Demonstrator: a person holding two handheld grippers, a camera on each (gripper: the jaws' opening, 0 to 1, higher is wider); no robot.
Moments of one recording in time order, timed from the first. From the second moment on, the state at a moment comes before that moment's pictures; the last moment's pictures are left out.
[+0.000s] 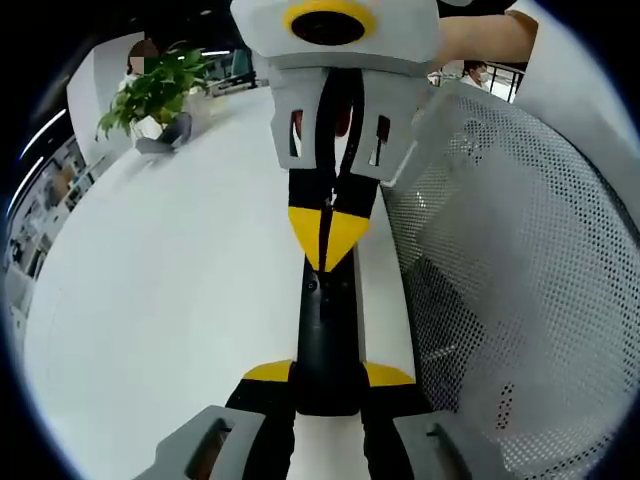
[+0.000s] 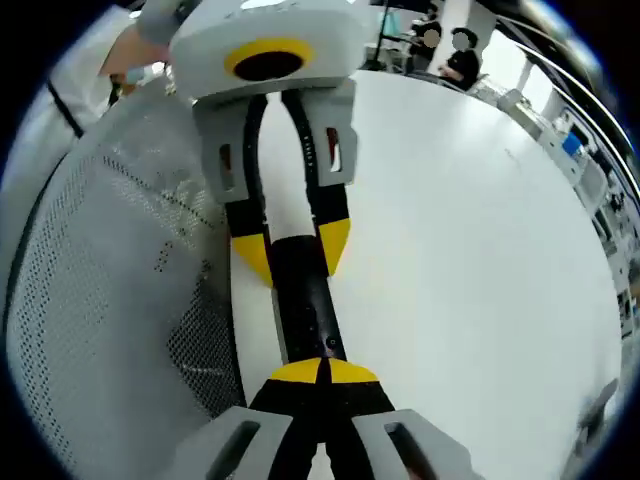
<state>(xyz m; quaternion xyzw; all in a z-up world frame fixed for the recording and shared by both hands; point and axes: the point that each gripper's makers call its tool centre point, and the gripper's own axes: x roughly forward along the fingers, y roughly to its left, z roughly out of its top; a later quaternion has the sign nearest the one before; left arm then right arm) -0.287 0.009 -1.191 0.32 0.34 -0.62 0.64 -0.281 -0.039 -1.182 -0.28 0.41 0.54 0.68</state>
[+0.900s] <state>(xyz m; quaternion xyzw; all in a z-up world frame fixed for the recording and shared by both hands) -0.287 0.010 -1.192 0.33 0.35 -0.62 0.63 -0.303 -0.022 -1.185 -0.34 0.37 0.55 0.67</state>
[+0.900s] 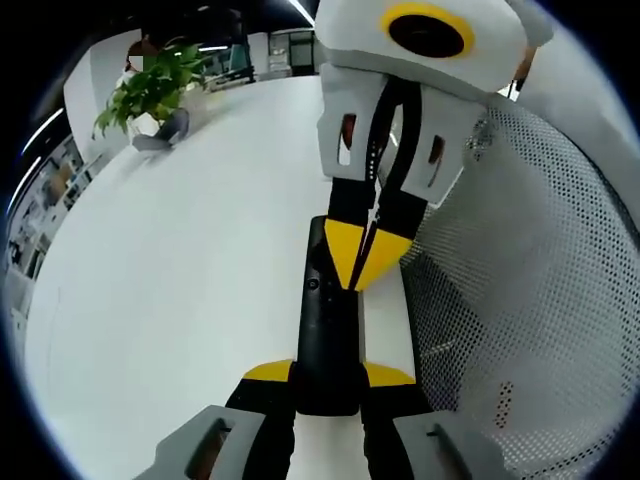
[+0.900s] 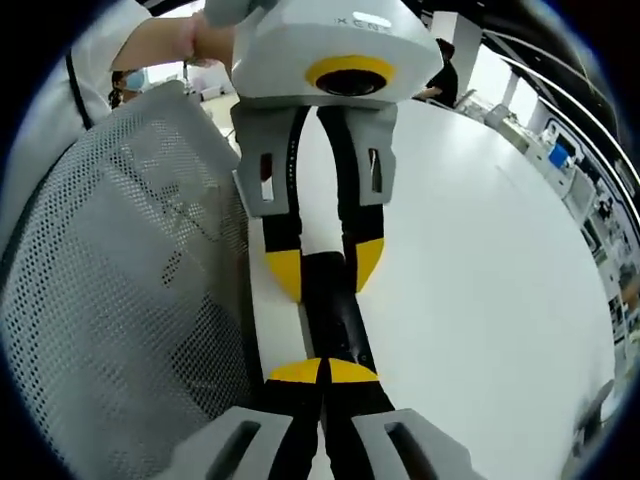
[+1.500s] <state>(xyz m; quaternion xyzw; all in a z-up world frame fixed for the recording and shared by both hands) -0.286 0.008 -1.192 0.32 0.35 -0.62 0.63 -0.286 -0.028 -1.178 -0.30 0.35 0.53 0.71</state>
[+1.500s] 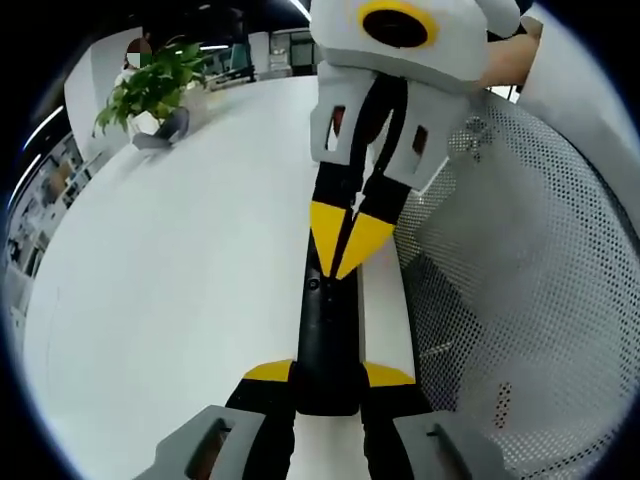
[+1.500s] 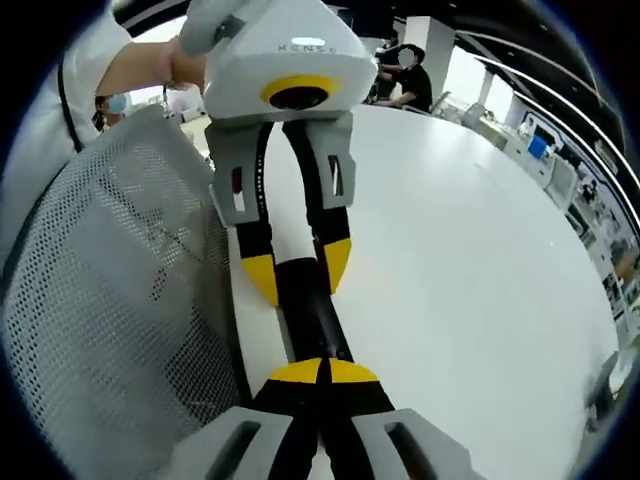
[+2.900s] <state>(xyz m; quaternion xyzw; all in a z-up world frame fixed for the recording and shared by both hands) -0.286 0.008 -1.192 0.32 0.34 -0.62 0.63 -0.277 -0.028 -1.184 -0.30 0.41 0.59 0.64</state>
